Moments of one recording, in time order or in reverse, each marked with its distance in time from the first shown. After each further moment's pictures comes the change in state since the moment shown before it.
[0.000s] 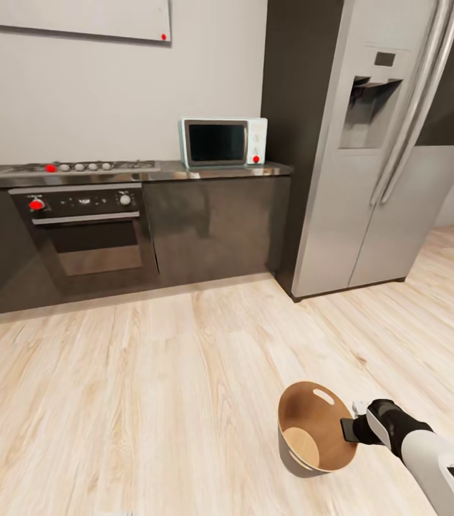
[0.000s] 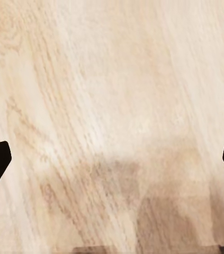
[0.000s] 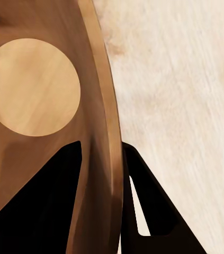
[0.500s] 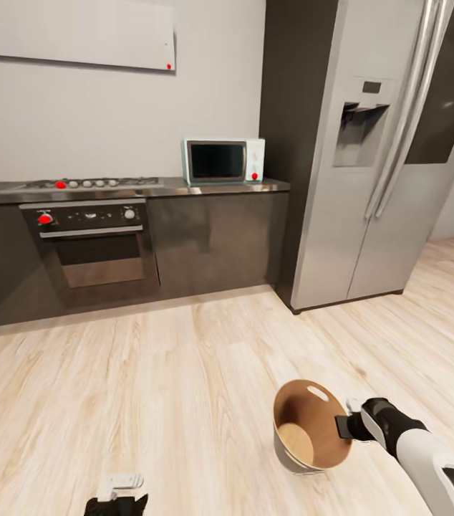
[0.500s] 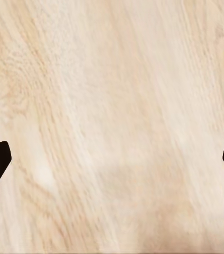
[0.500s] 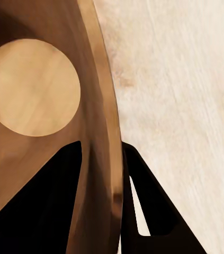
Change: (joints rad) left arm -0.123 0.000 0.000 0.017 0.001 0.088 0.003; right arm 0.000 0.017 0.034 -0.012 0.000 -0.025 0.013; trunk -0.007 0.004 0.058
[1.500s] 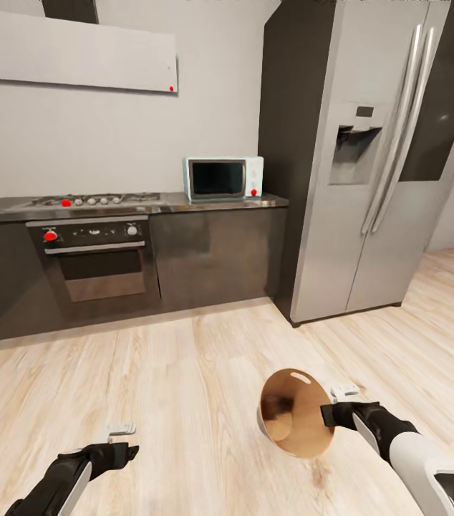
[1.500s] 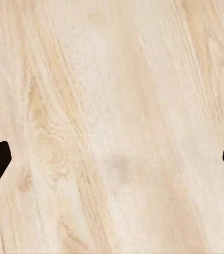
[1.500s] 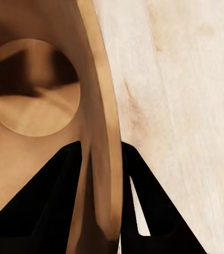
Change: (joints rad) left arm -0.306 0.086 0.001 0.260 0.012 0.073 -0.039; right arm 0.014 0.027 0.091 -0.006 -0.005 -0.280 0.090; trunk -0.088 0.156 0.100
